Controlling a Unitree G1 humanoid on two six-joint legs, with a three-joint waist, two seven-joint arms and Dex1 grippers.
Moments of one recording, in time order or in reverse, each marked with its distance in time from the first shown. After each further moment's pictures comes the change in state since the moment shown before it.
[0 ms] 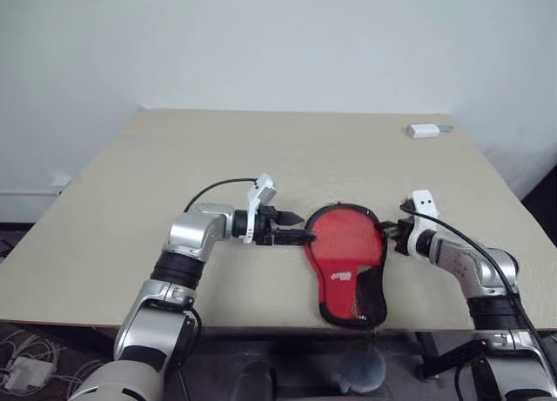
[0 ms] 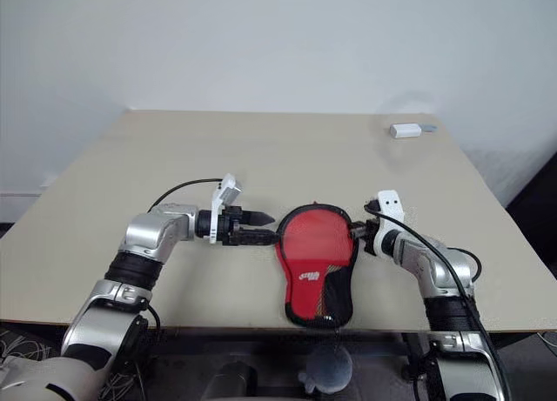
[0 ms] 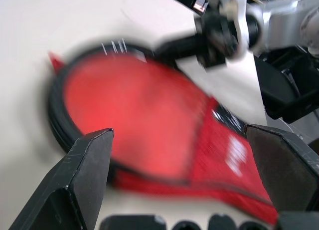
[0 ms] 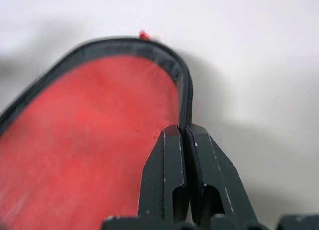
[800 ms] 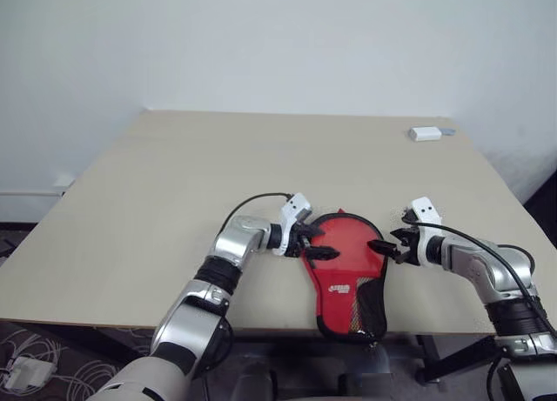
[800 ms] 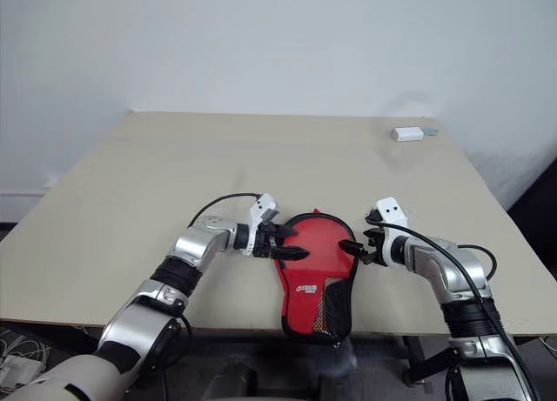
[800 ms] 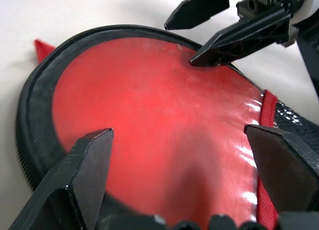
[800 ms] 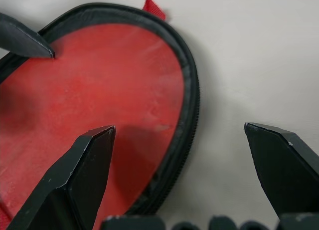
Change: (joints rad) left arm -0.053 -0.184 -0.072 0.258 0.157 -0.226 0.125; right arm 0.059 -0.179 0.166 -0.053 0.030 0.069 0.209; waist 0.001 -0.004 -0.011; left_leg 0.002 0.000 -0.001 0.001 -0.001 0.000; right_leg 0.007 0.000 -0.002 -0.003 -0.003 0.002
